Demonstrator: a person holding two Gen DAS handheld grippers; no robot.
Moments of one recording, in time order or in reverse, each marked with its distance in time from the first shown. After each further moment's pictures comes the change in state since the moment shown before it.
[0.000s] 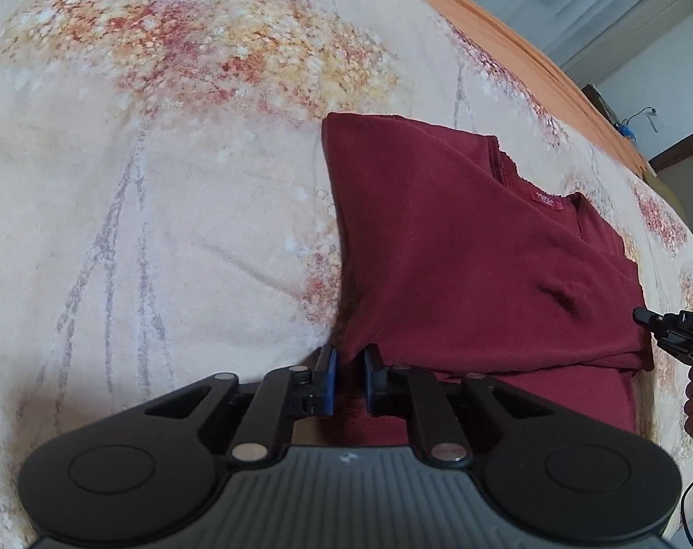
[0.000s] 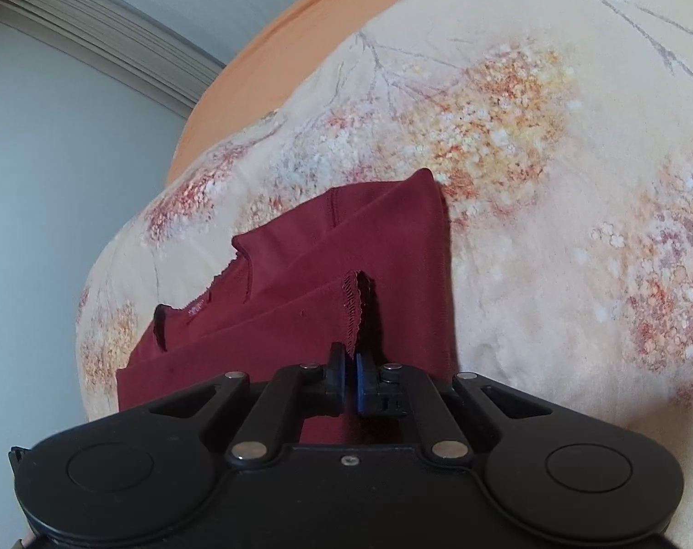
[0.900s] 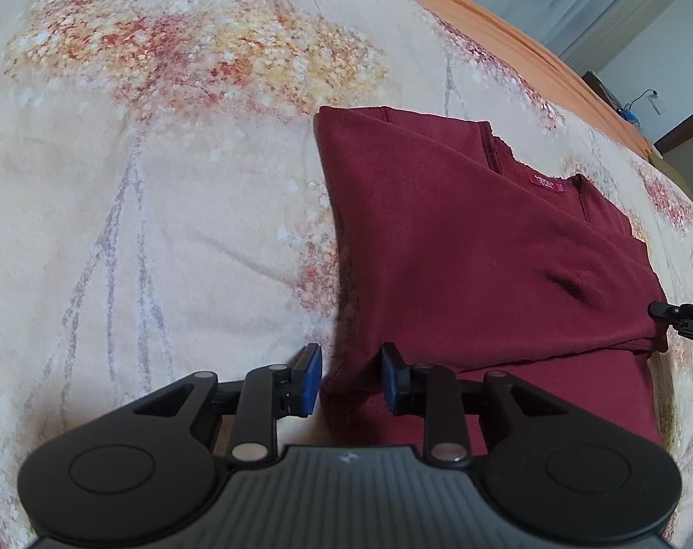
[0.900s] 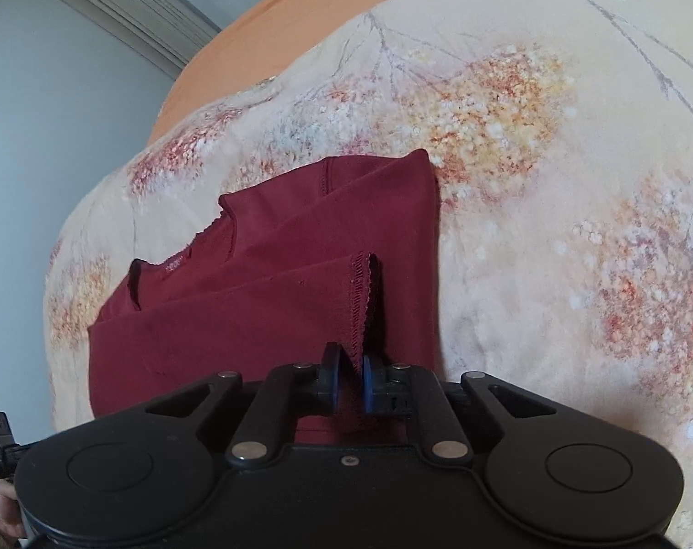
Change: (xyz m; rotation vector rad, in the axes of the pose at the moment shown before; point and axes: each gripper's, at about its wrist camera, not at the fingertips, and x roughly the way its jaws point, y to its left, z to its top) left arm 0.001 -0.011 -0.009 0.060 -0.014 0.046; right arm -0.007 0.015 -0.007 -0.112 0.054 -0.120
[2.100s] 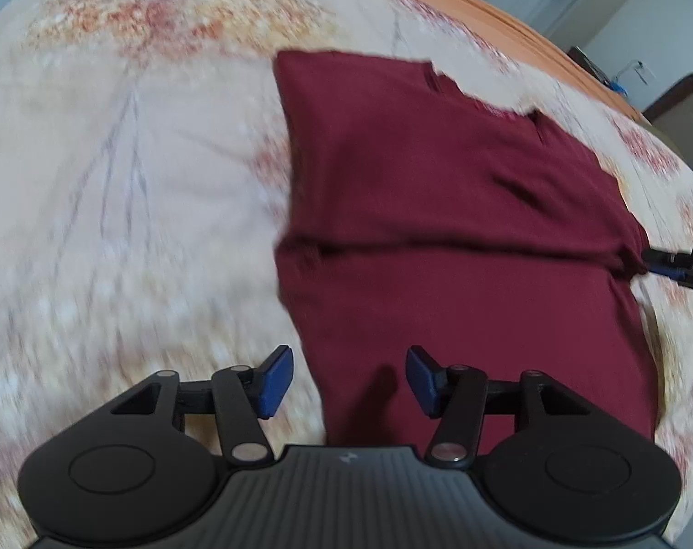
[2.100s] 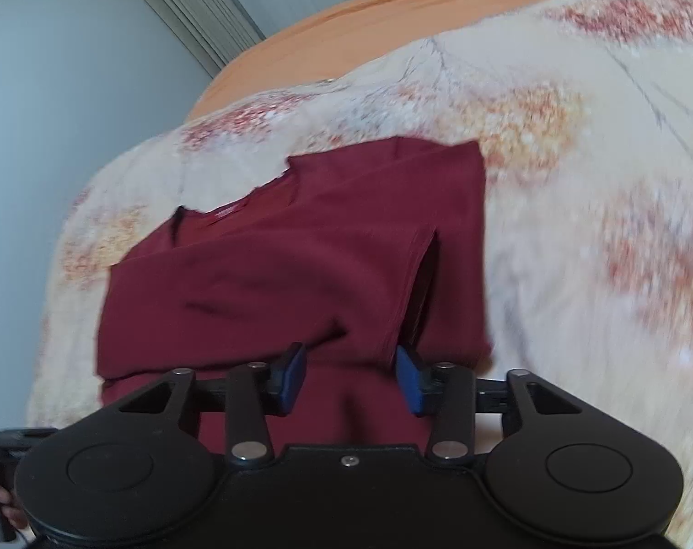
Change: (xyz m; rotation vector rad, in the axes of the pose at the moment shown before) left arm -0.034 -0.034 -0.083 0.068 0.026 0.013; right arm -0.036 0.035 -0.078 -0.146 -0.082 0.008
